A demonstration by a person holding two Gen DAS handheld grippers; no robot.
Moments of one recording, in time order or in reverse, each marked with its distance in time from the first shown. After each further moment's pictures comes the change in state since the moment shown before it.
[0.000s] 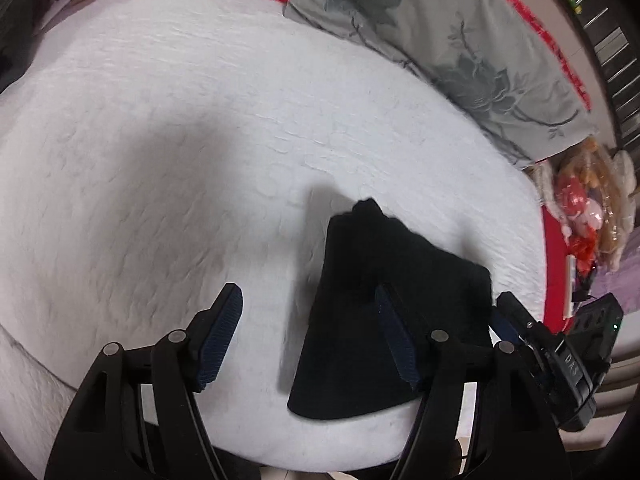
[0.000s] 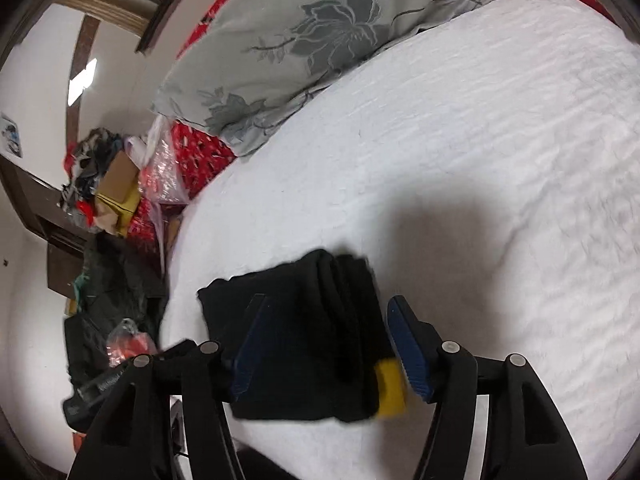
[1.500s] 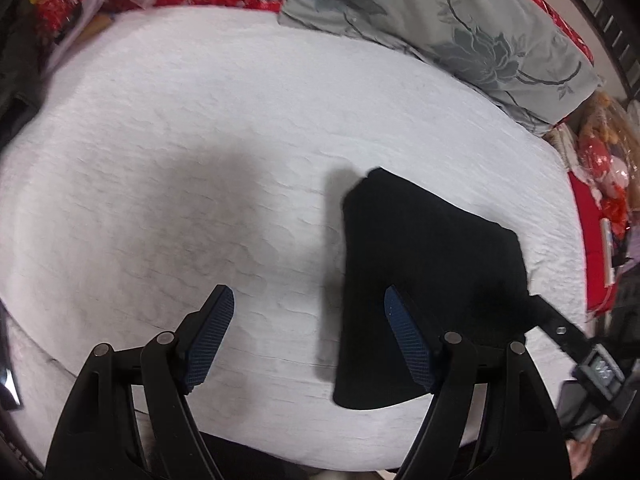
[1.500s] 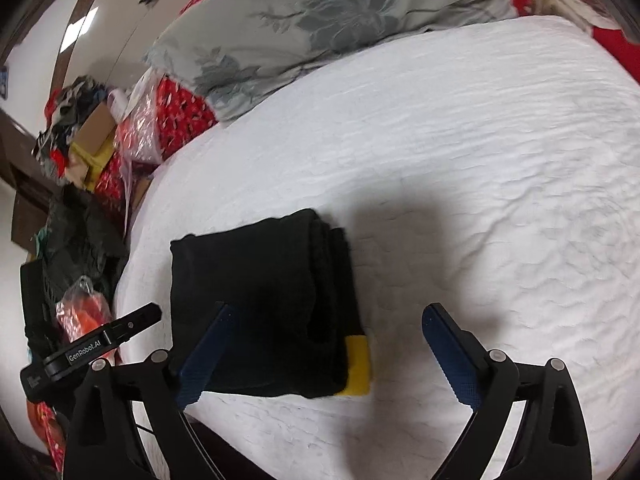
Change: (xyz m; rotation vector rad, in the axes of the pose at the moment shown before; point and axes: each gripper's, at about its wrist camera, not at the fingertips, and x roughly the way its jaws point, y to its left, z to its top) left arm -0.005 0.000 -0.025 0.120 -0.046 0.121; right arm 0.003 0.005 -0.019 -0.122 0.066 -0.114
